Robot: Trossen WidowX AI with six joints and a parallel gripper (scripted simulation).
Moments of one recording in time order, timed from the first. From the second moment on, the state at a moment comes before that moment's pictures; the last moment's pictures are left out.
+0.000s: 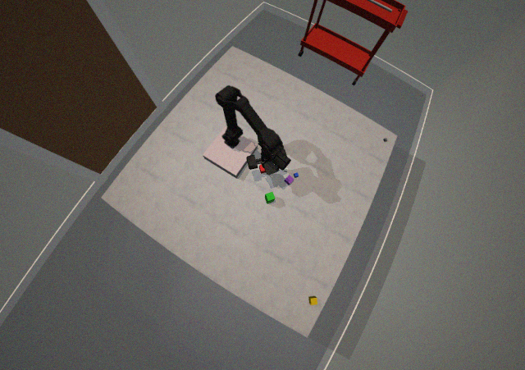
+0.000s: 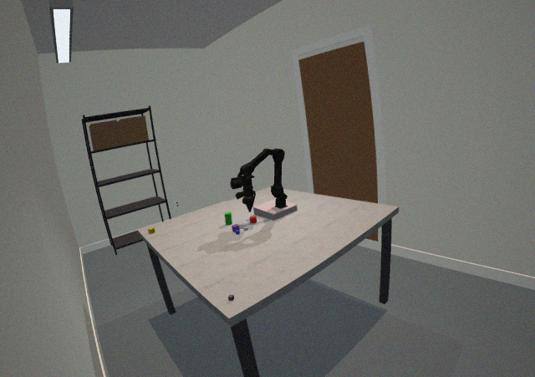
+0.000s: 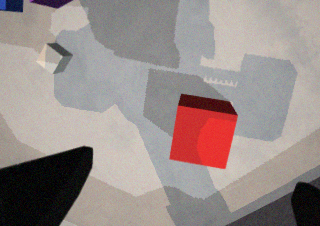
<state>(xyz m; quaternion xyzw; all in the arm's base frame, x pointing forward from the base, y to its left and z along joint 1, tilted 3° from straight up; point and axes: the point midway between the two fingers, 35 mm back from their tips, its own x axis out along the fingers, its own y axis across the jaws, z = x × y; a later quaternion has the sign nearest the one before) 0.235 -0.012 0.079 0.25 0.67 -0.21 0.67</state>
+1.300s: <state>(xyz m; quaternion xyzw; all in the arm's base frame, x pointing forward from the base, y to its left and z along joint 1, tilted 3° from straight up) 0.231 -0.009 -0.002 0.25 0.67 -0.21 0.66</state>
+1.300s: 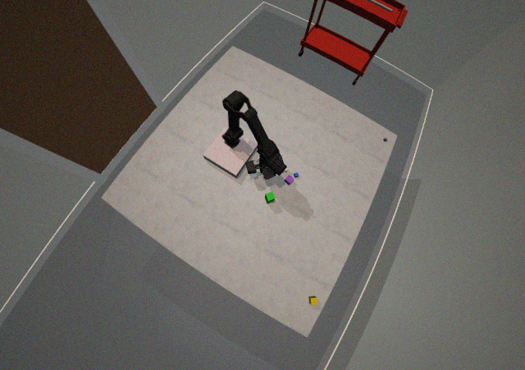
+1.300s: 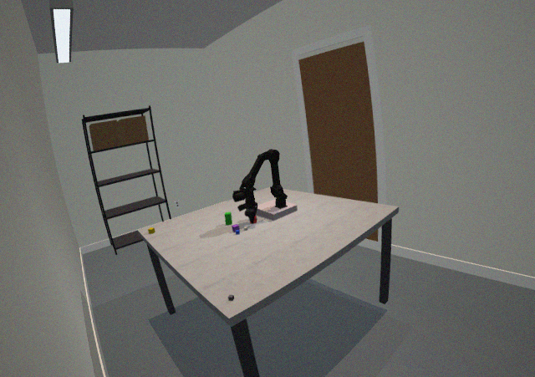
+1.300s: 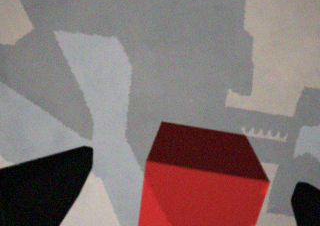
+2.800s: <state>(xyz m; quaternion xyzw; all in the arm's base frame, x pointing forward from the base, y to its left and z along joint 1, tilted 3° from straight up) 0.230 -0.010 0.036 0.25 0.67 -0.21 0.66</state>
